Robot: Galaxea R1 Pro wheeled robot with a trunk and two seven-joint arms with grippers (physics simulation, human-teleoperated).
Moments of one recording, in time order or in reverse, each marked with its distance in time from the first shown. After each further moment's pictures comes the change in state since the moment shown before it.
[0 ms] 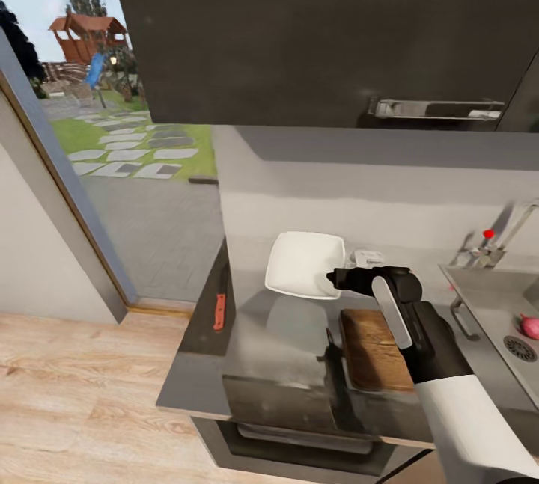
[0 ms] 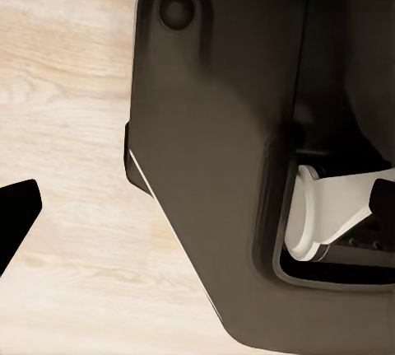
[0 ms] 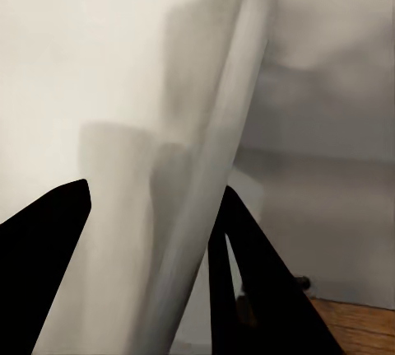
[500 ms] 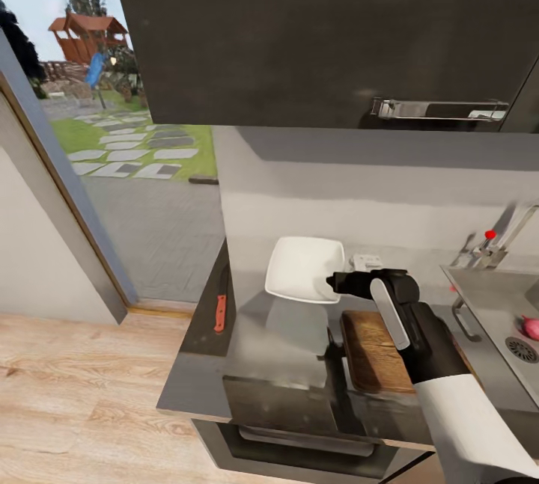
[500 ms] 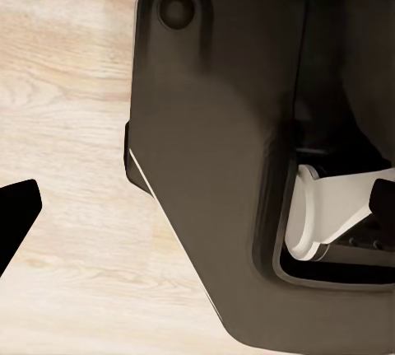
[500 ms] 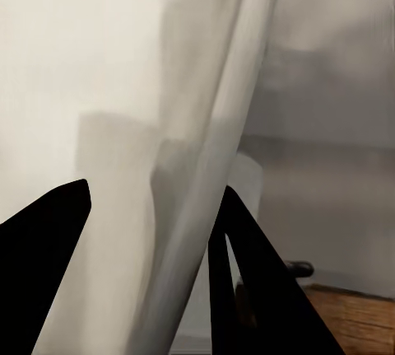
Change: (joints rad) left arm 0.000 0.000 0.000 0.001 0.000 0.000 0.000; right arm 0.000 0.003 0.000 0.038 0.001 0.000 0.000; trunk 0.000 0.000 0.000
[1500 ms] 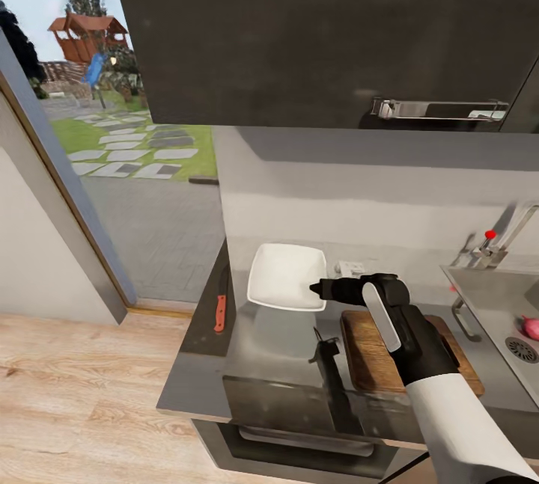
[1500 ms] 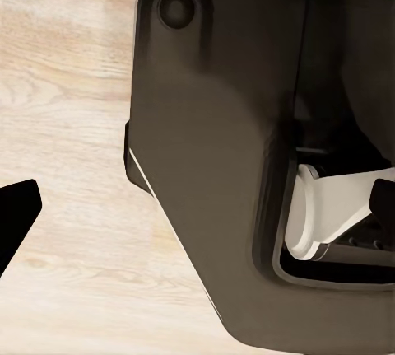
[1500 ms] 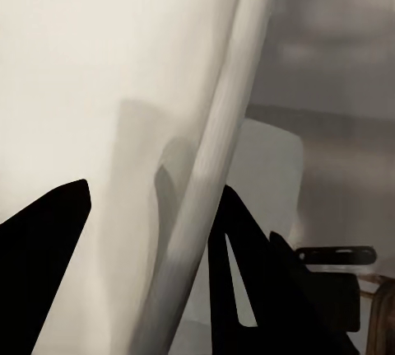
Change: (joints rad) left arm 0.000 0.000 0.000 0.001 0.001 0.001 0.000; right arm 0.000 0.029 0.004 0.067 -0.011 -0.003 0.151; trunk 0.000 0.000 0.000
